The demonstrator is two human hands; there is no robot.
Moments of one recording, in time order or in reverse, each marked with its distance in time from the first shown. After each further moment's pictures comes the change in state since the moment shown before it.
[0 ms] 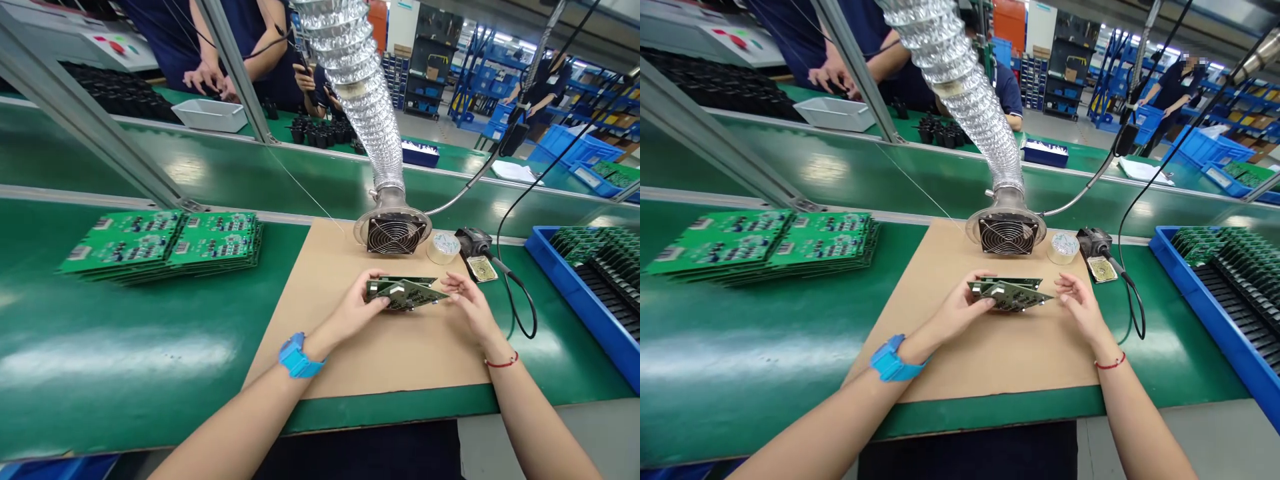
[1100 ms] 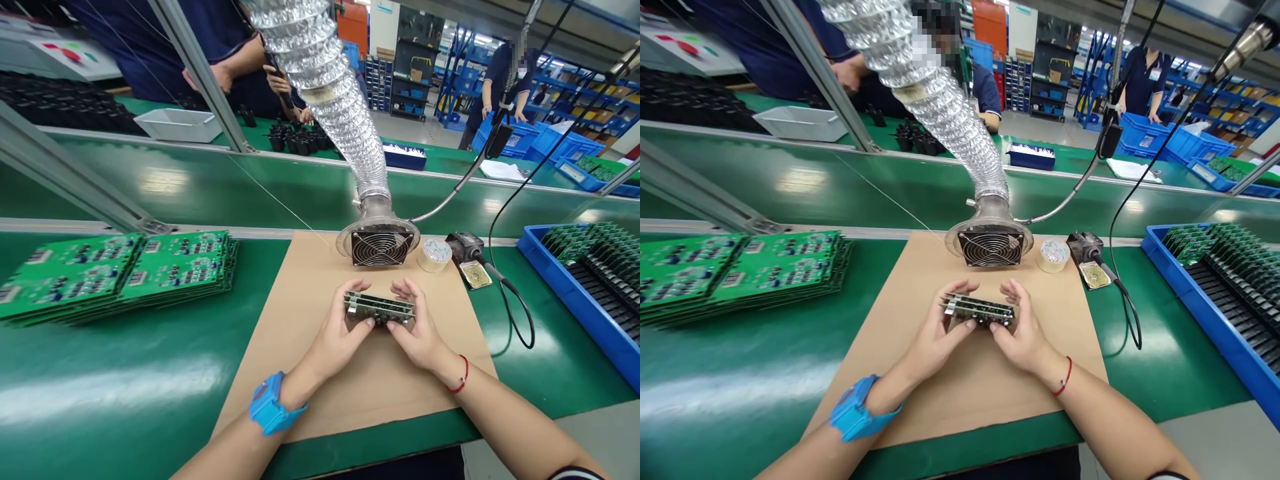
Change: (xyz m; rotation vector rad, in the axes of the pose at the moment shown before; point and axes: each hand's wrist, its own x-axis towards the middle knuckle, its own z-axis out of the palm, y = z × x) left_hand -0.015 -0.002 0.001 0.096 0.081 0.042; right_hand -0.009 -0.006 0.100 -0.013 -0.075 -0.255
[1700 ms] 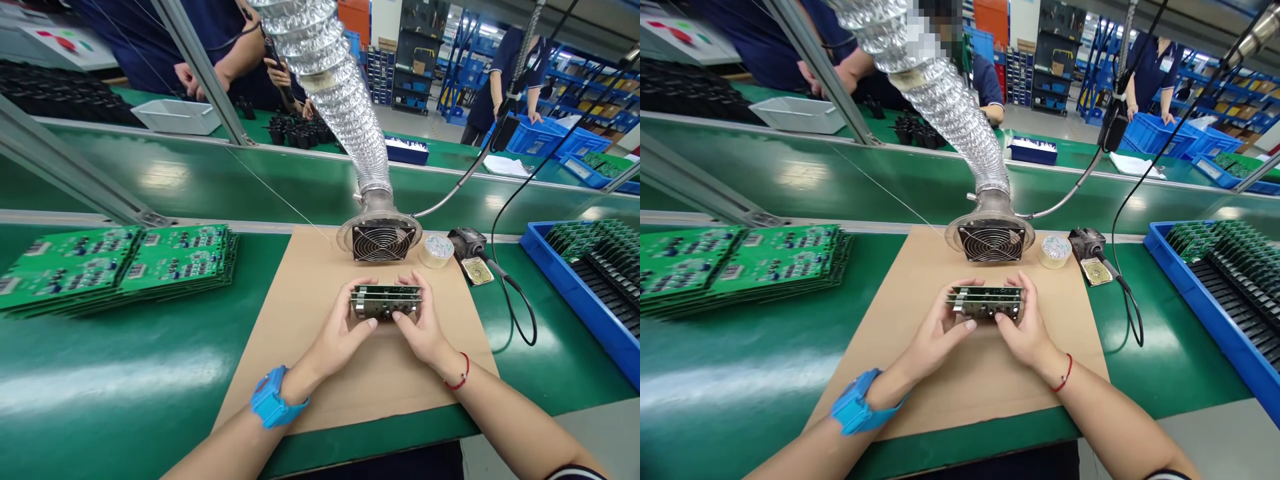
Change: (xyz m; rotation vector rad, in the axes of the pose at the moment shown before) left_hand -0.005 0.004 0.002 -0.087 -0.115 0.016; right_hand 0.000 -0.006 0.001 0.102 0.061 0.095
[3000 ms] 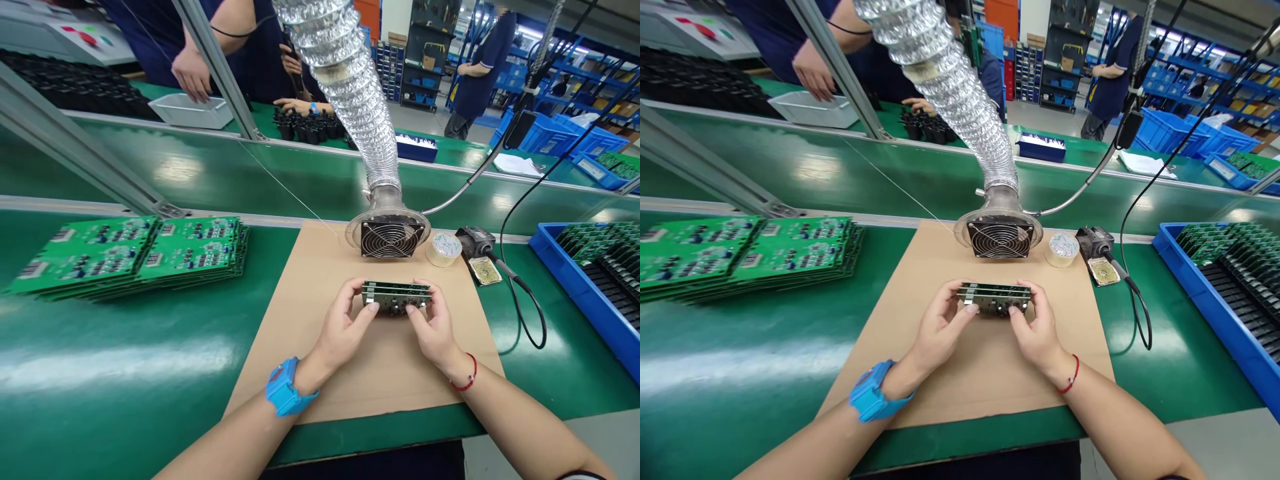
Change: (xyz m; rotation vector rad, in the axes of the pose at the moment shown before) left_hand 0.003 -0.007 0.001 0.123 0.255 0.073; right_hand -0.002 0.000 -0.005 -0.092 0.127 -0.022
